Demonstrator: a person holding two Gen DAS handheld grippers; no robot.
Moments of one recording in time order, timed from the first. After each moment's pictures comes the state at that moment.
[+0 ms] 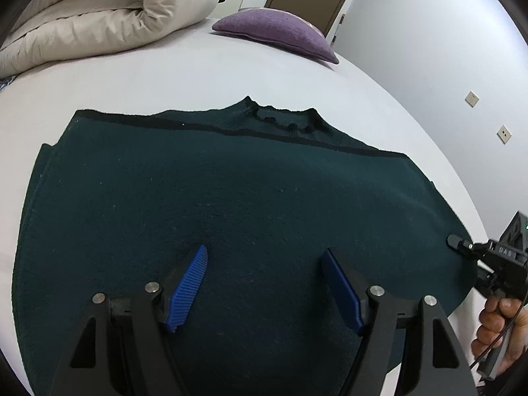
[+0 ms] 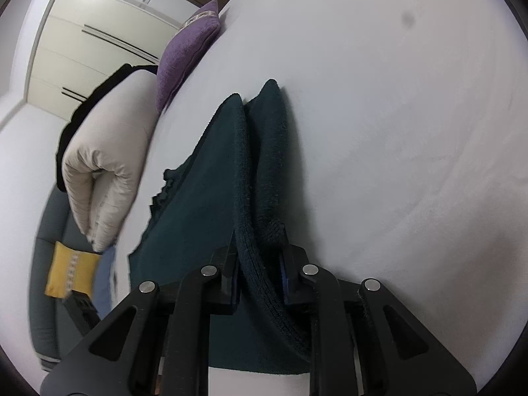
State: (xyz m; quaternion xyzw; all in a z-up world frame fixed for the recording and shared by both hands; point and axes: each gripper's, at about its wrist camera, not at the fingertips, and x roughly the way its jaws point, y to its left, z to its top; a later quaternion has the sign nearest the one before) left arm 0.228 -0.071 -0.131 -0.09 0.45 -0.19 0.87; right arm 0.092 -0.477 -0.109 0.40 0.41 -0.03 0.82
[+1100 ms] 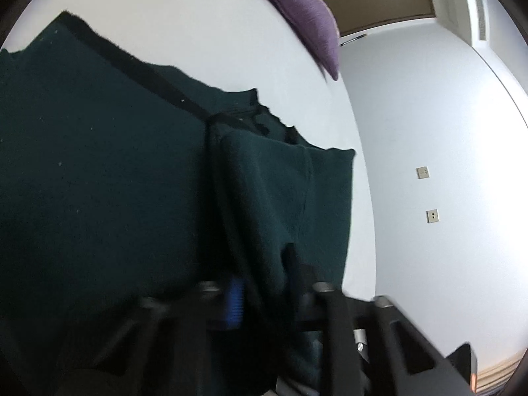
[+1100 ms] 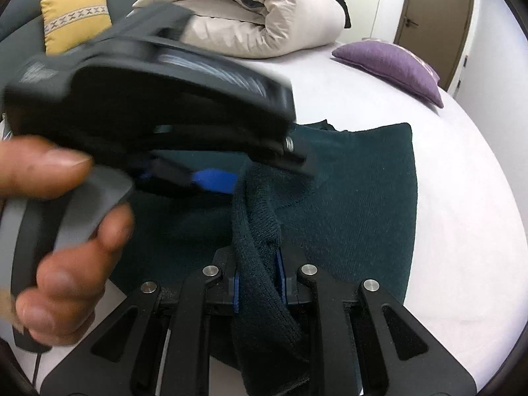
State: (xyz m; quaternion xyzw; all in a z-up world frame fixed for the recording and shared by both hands) left arm 0.289 -0.020 -0.141 -0.36 0.54 -0.28 0.71; right arm 0.124 -0.169 -0.072 -0.14 0.43 0.13 0.88
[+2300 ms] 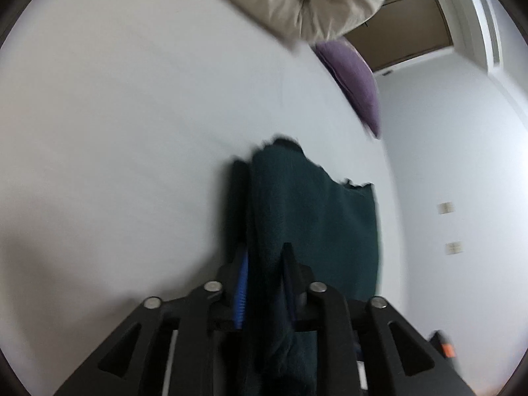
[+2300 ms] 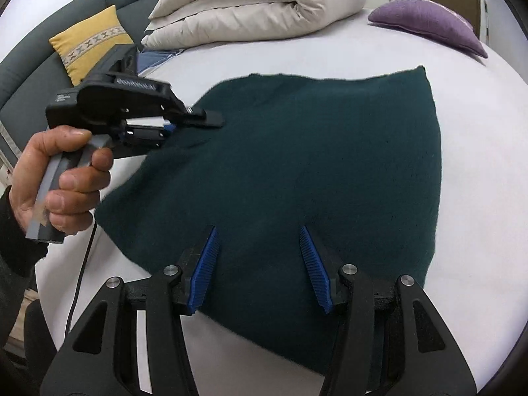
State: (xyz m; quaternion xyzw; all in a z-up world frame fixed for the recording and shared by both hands) left arm 0.261 0.171 -0.130 -0.33 0.49 -0.17 0.79; right arm 0.114 -0.188 -0.099 -0.02 0.47 0.22 0.85
